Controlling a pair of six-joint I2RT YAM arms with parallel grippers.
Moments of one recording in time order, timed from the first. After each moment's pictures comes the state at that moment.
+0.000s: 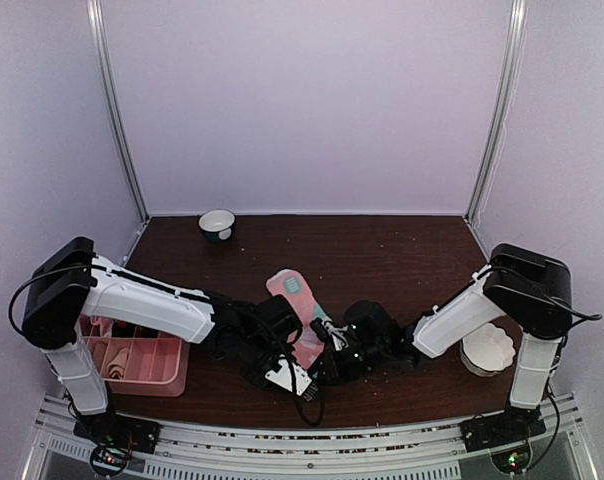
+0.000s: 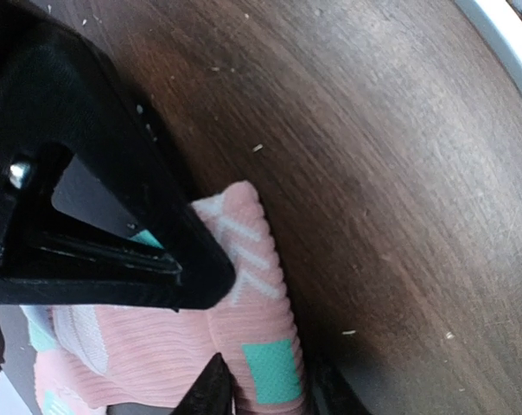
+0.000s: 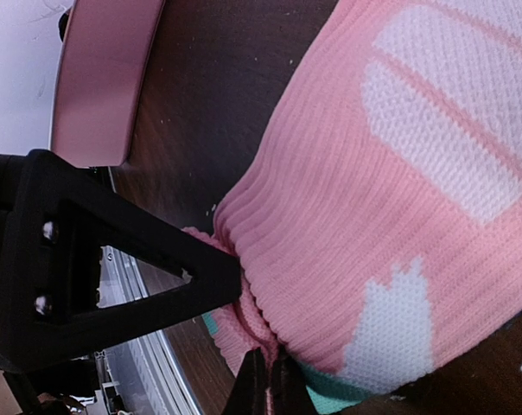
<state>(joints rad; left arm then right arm) -1.14 1.79 1.02 -0.41 0.03 1.11 1.00 1.90 0.73 0.47 -0.50 0.86</state>
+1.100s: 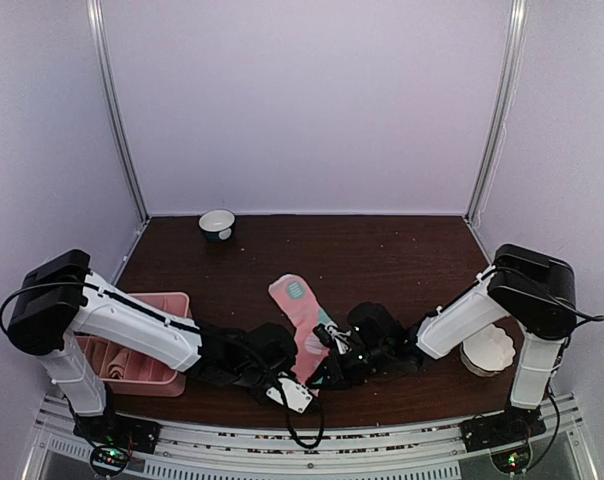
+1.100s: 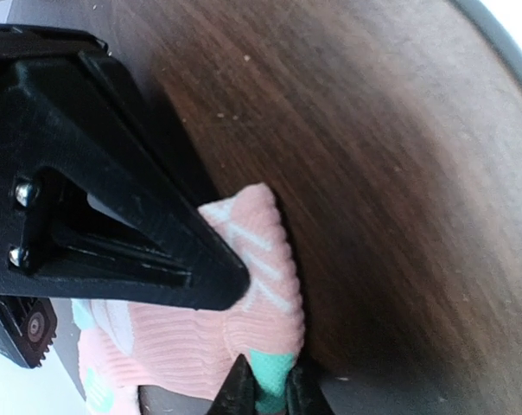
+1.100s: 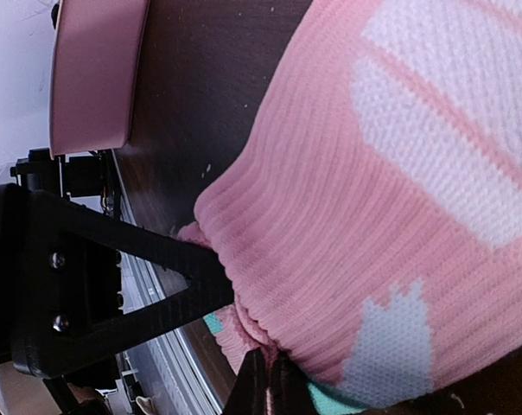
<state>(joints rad) -1.26 1.73 0.85 -0.12 -0.15 1.06 1.00 1.87 0.71 0.44 -0.56 0.92</state>
